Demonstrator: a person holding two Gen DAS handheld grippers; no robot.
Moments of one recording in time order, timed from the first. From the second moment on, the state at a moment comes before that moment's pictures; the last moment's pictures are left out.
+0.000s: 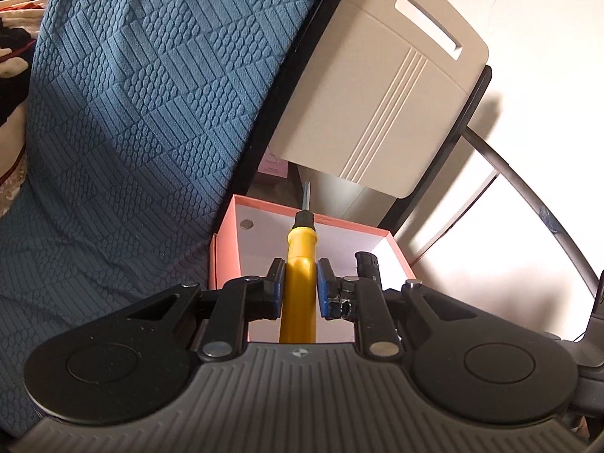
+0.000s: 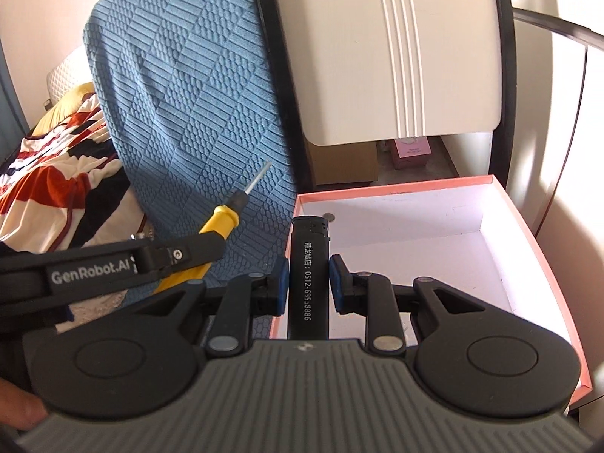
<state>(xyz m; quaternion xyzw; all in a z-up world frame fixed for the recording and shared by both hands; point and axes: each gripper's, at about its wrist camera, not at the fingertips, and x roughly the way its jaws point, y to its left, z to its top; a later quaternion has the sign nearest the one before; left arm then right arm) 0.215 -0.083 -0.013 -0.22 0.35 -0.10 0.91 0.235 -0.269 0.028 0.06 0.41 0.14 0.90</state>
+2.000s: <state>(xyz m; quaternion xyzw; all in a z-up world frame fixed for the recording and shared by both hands) 0.129 -0.108 0.038 -0.12 0.34 -0.13 0.92 0.135 -0.302 0.075 0.09 0.37 0.10 0.92</state>
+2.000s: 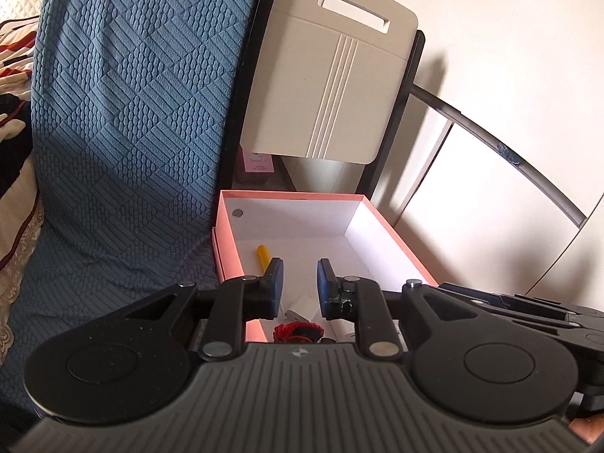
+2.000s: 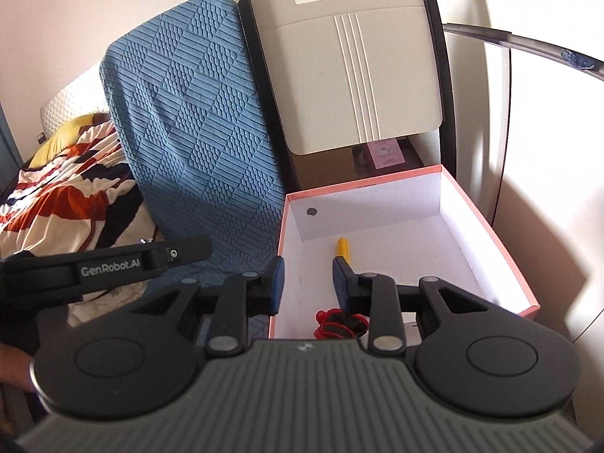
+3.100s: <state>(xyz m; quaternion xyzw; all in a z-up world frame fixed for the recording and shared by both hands) 0.108 -0.110 0.018 -0.10 0.36 -0.13 0.92 0.106 -0.307 0.053 0.06 0.39 0.06 0.92</state>
